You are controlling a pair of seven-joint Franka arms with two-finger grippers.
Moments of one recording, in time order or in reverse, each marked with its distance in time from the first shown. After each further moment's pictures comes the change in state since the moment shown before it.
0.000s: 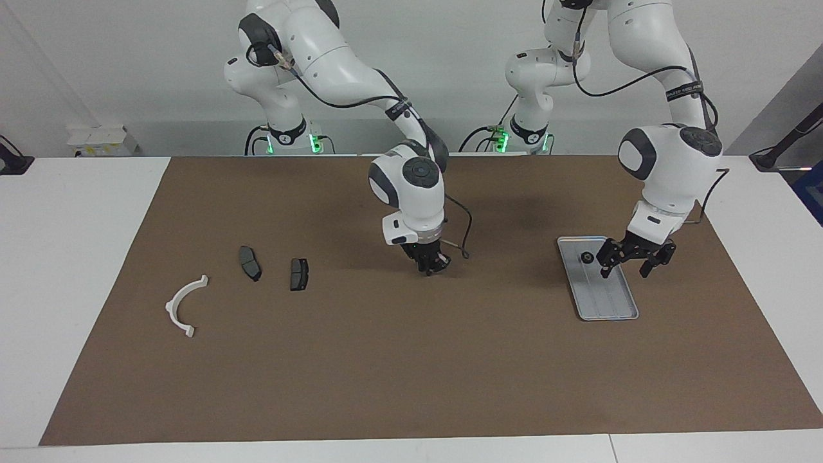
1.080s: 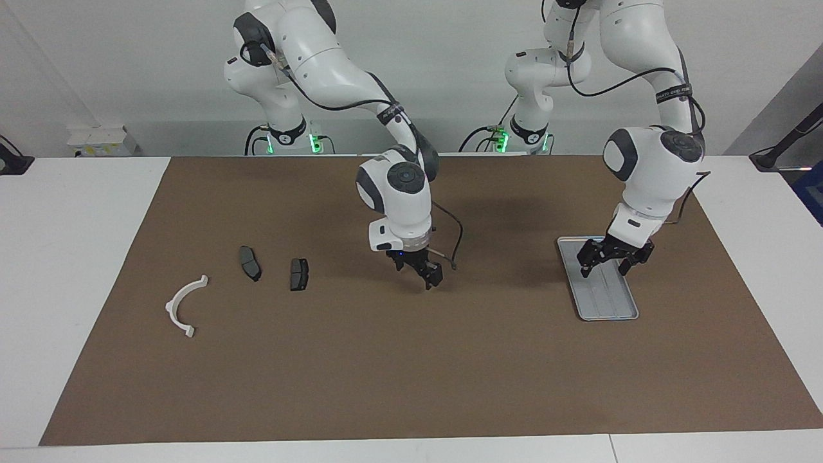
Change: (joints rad) left arm -0.087 0.001 -0.002 0.001 -0.001 -0.054 -0.160; right arm -0.056 -0.020 -0.032 0.036 -0.005 -0.030 0.009
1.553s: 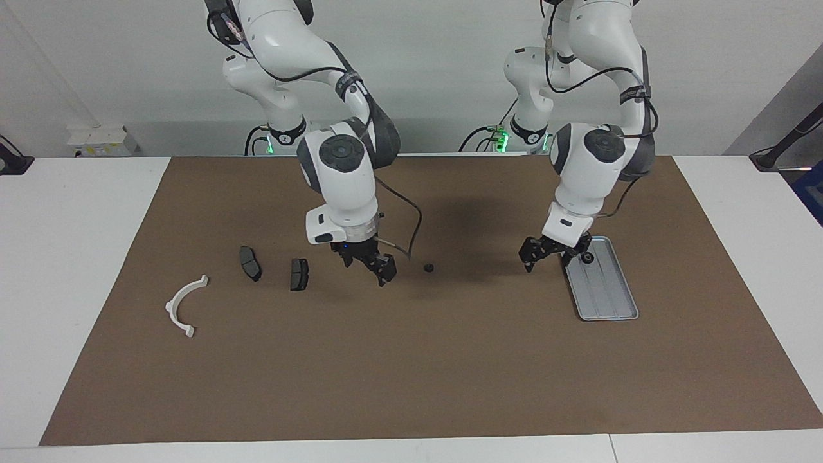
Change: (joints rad) left arm -0.249 -0.004 -0.003 0.006 0.080 -0.064 -0.411; right arm -0.173 -0.177 0.001 0.021 0.000 -0.233 -0.375
